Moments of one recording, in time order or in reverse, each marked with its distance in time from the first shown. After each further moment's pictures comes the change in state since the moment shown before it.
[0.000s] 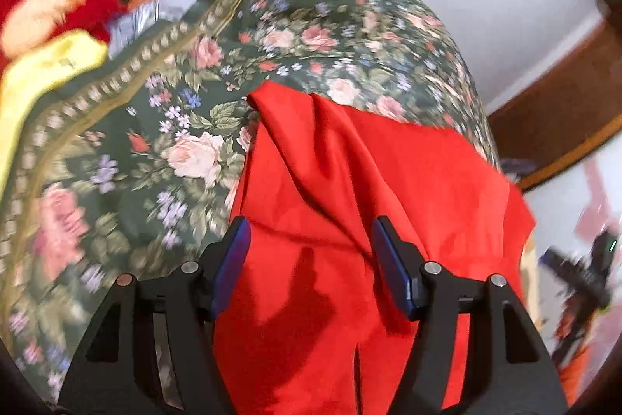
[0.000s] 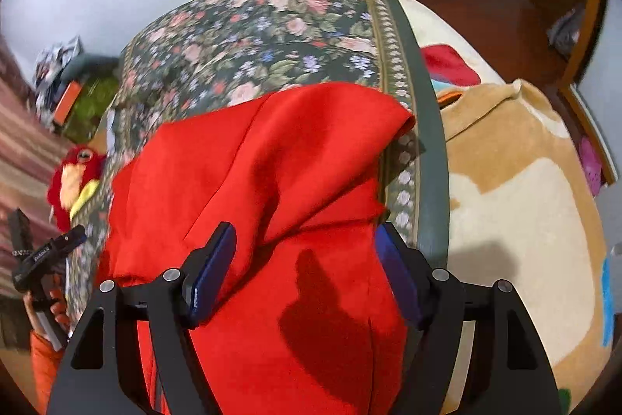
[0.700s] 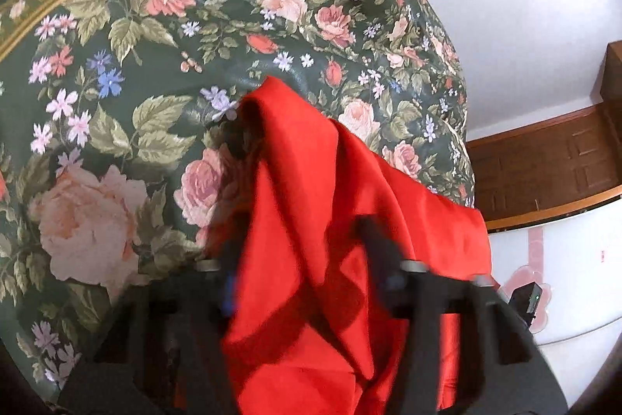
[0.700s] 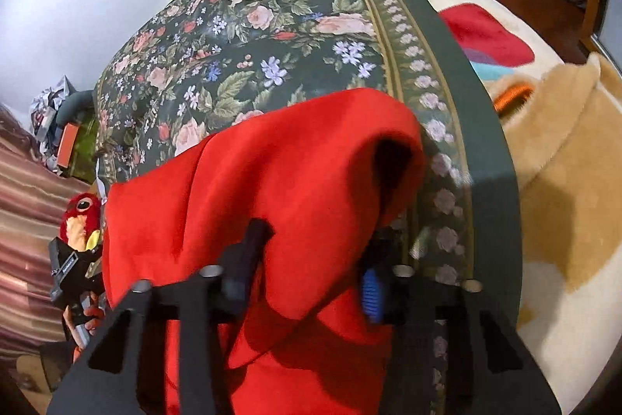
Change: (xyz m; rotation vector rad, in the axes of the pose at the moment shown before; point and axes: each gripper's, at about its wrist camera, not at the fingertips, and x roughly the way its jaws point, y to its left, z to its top) left arm 0.110 0.044 0.052 -0.230 0.078 -0.258; right arm 0.067 -0.025 0.043 0.103 0.034 0.091
